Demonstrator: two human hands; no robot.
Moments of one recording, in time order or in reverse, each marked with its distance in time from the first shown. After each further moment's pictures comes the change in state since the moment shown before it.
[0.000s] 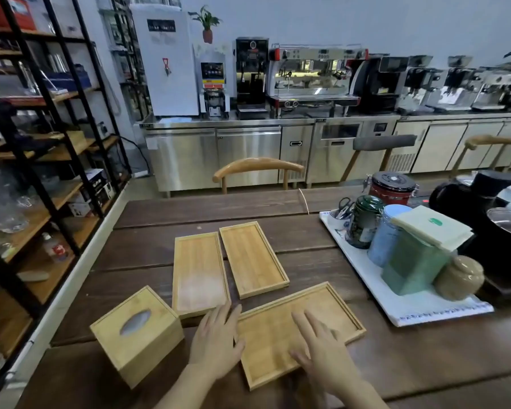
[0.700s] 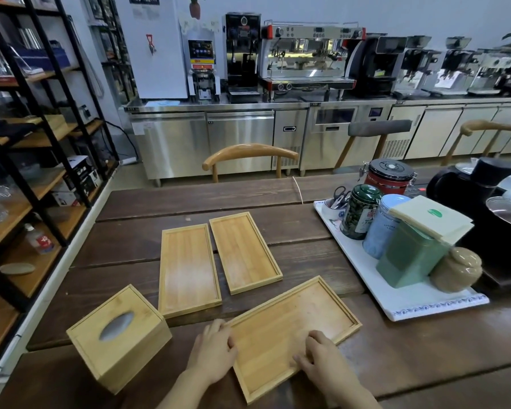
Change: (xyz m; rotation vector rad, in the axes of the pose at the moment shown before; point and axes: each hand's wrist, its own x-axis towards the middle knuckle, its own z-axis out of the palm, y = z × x) left_hand 0.017 0.004 0.023 -0.207 -0.198 -0.121; right_hand 0.002 0.021 0.018 0.264 -0.266 0.241
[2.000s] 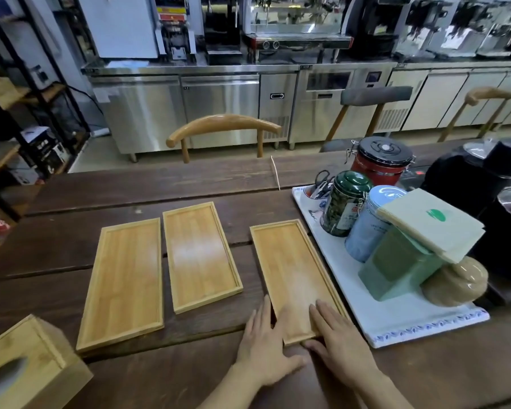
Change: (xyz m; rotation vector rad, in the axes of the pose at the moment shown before) left_hand 0.096 0.155 0.060 0.084 -0.166 0.220; right_hand 0.083 0.111 -0.061 -0.337 -0.050 -0.054
